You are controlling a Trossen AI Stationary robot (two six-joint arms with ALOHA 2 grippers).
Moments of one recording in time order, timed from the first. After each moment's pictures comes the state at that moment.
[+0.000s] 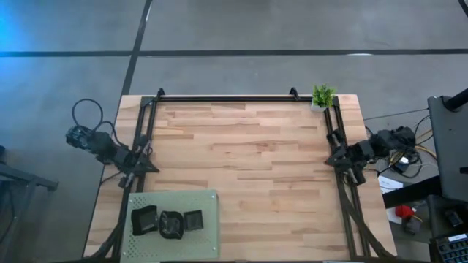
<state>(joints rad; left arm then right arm) -0.45 0.00 0.40 -0.37 -0.05 0.16 0.44 0.00 0.31 -0.01 0.11 -0.06</state>
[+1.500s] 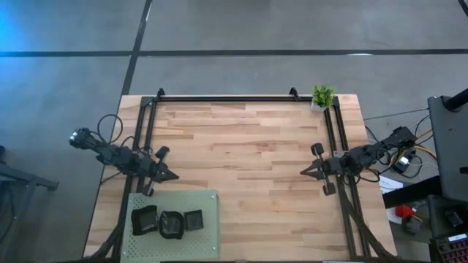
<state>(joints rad) -0.45 0.01 0.01 0.04 -0.16 -0.04 0.44 0.06 0.01 0.08 0.24 -0.08</state>
